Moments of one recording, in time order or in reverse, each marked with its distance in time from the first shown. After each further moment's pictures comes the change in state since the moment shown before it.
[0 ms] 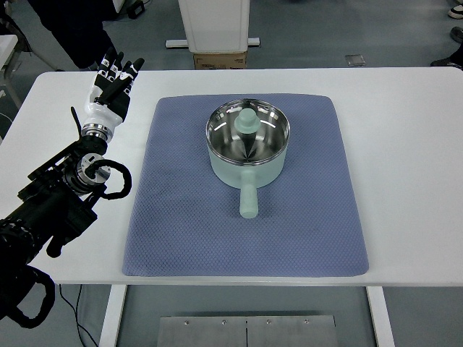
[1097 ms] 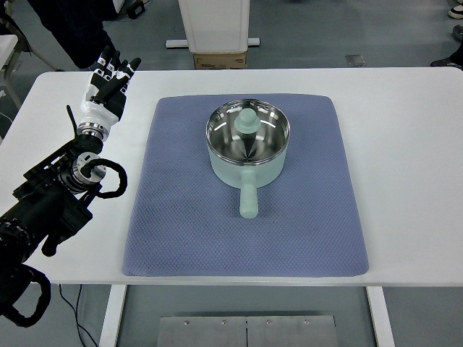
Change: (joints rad) left arm -0.008 0.024 0.009 -0.001 0.037 -0.005 0.003; right arm 0.000 0.000 0.000 0.000 0.000 0.000 0.000
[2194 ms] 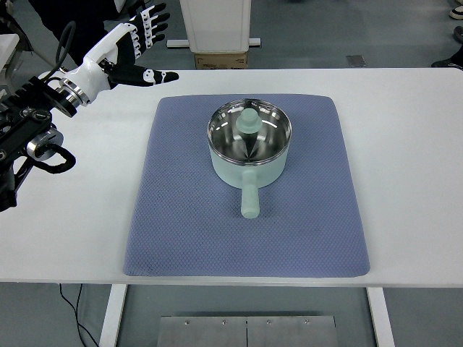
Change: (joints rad) left arm -0.026 0.317 0.045 -0.474 0.870 -0.032 -0.007; right arm 0.000 0.000 0.000 0.000 0.000 0.000 0.000
